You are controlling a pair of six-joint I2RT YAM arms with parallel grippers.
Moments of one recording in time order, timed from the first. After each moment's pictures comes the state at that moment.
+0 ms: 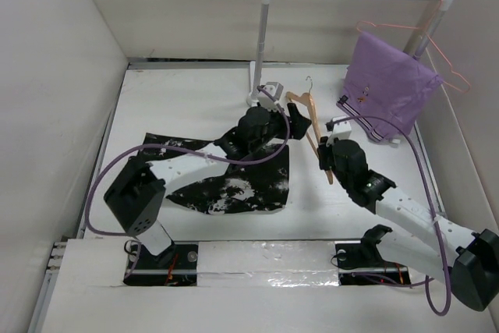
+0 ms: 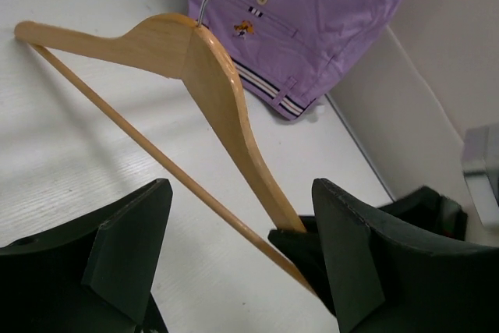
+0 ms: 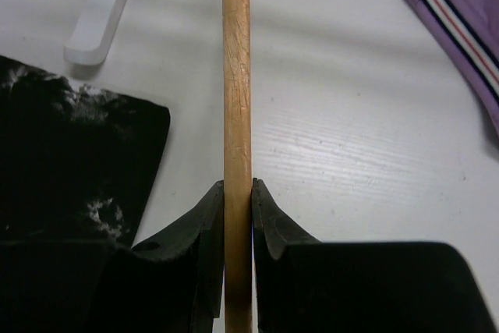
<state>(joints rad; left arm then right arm) -0.88 1.56 1.06 0.37 -0.10 -0.59 0.61 0.95 0.56 -0.02 0.39 0.17</state>
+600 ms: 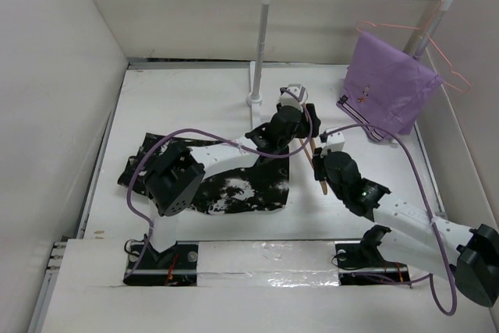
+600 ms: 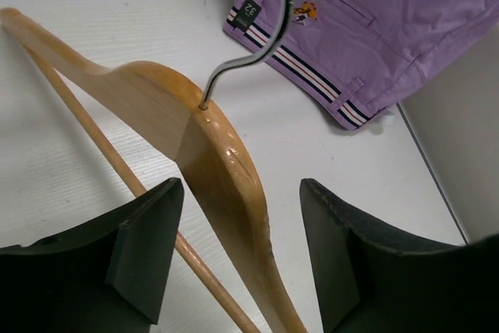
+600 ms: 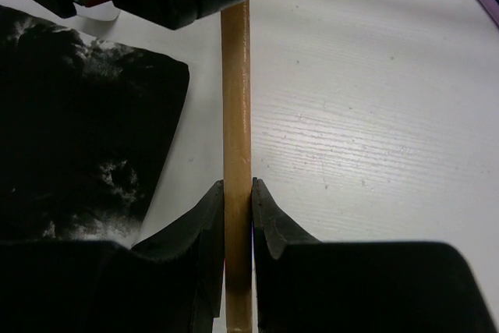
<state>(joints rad) -0.94 1.89 1.34 0.26 -0.28 -0.60 0.74 0.92 0.46 0.01 0.47 0.24</state>
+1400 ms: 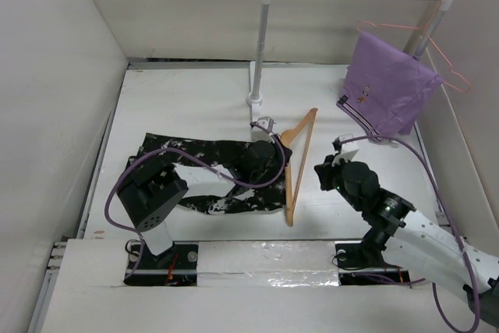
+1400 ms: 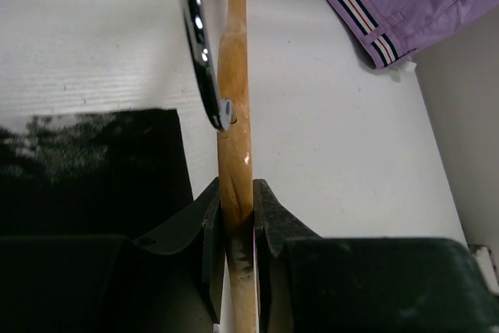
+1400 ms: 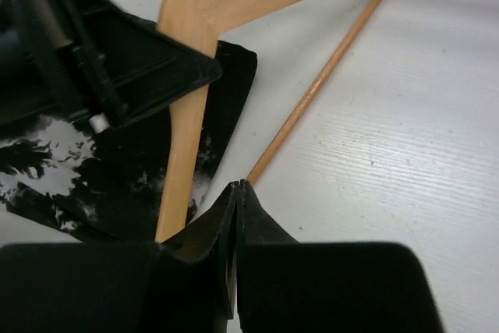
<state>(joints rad) -0.97 1.70 0.86 0.47 -0.32 -0.79 0.81 0.62 0.47 -0.22 0.39 0.34</state>
